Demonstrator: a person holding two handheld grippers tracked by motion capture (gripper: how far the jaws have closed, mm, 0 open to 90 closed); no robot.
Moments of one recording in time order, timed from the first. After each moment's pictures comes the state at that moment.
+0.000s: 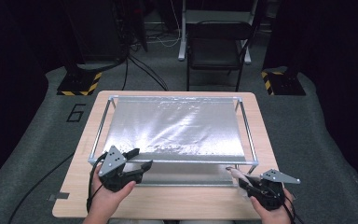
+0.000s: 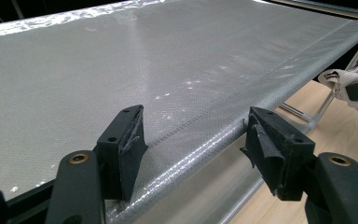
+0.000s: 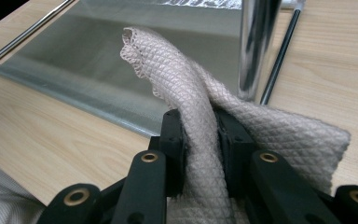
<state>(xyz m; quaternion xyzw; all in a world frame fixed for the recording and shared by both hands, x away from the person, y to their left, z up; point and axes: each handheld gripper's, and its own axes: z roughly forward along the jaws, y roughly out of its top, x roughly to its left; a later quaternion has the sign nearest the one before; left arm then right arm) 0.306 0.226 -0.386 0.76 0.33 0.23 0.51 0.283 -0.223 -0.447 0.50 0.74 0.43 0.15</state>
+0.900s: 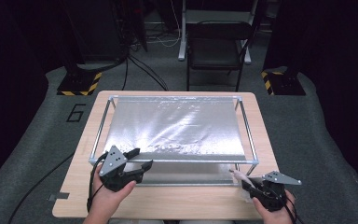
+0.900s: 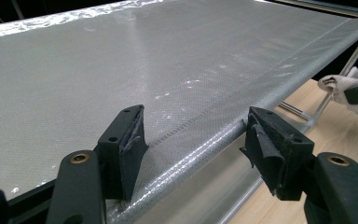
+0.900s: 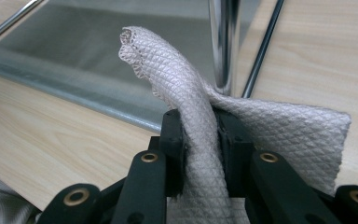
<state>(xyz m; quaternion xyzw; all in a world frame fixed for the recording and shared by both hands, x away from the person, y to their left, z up) 0.307 0.225 -0.386 0.76 0.33 0.23 0.51 0.283 -0.232 -0.462 0.52 0.73 0.41 0.15</state>
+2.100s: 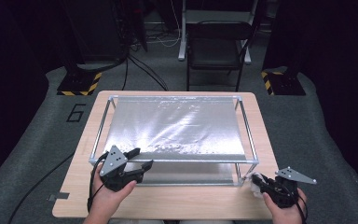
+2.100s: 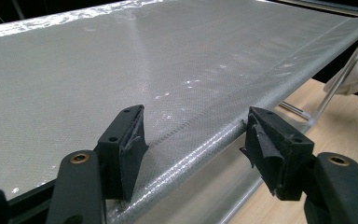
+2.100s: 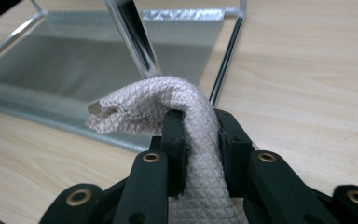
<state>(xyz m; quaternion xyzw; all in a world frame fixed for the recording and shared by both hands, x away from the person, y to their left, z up) 0.307 0.224 -0.386 0.76 0.33 0.23 0.51 0.285 -0.255 -0.447 0.55 0.70 0.42 0.18</state>
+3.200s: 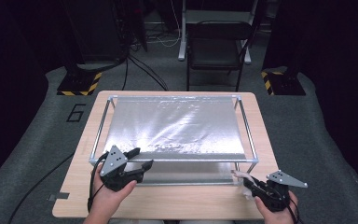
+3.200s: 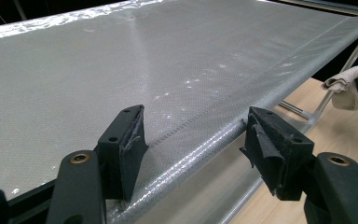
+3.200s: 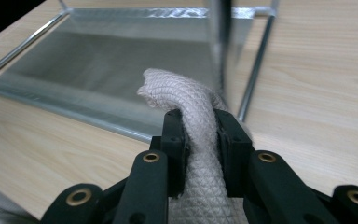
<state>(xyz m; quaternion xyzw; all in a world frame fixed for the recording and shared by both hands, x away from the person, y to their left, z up) 0.307 0.223 -0.386 0.76 0.33 0.24 0.51 0.276 -0.230 -0.447 0.52 0.71 0.44 0.18</state>
